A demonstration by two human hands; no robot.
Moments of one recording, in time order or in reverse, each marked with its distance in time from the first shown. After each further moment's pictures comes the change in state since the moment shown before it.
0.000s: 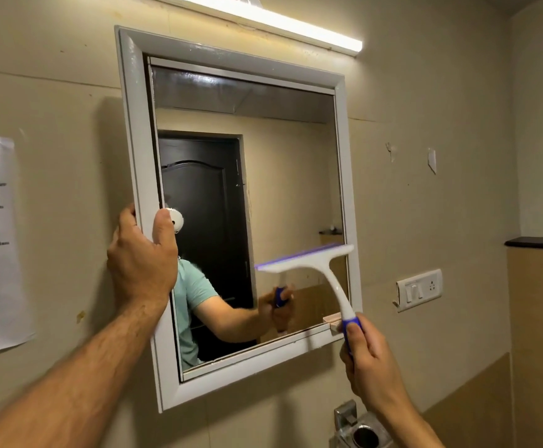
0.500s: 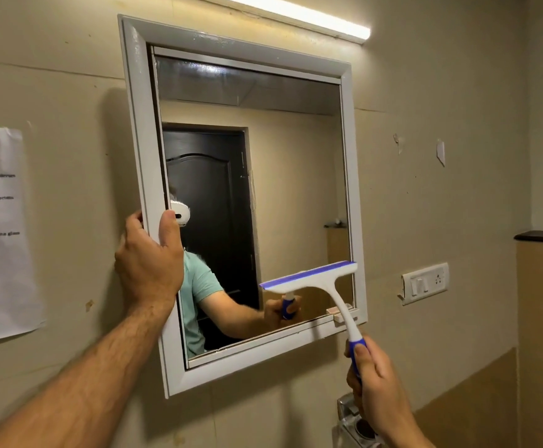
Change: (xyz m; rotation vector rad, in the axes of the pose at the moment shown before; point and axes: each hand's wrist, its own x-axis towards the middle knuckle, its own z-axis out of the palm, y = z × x) left_hand -0.017 -0.002 -0.005 0.003 -0.016 -0.040; right_hand -0.023 0.021 -0.002 0.058 -0.019 0.153
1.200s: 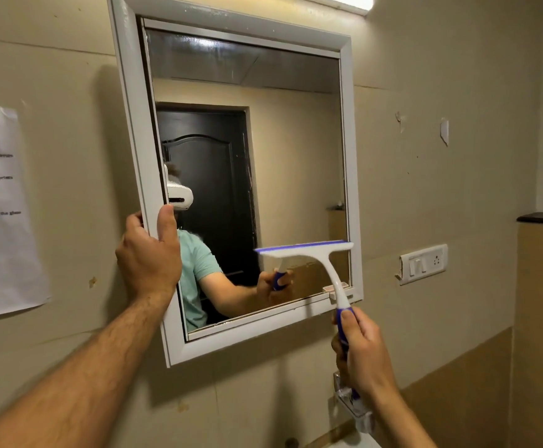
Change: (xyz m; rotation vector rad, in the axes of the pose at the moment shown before) left_hand -0.019 -0.009 -0.006 -0.031 -0.025 -0.065; right_hand -0.004 -0.011 0.009 0.112 0.021 -0.015
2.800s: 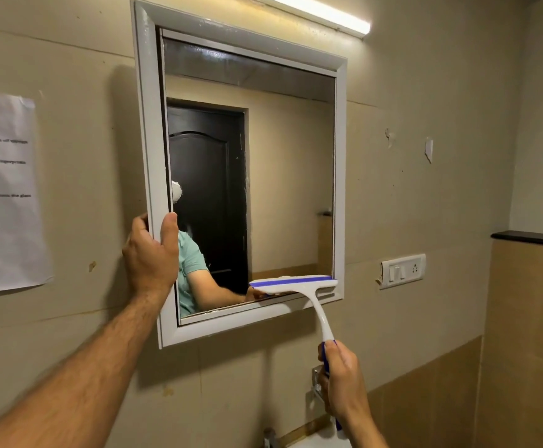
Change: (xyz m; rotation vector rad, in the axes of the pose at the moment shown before) left_hand -0.017 -0.015 -0.004 -0.092 -0.069 -0.023; right_hand -0.032 0.036 -0.008 -0.134 0.062 0.086
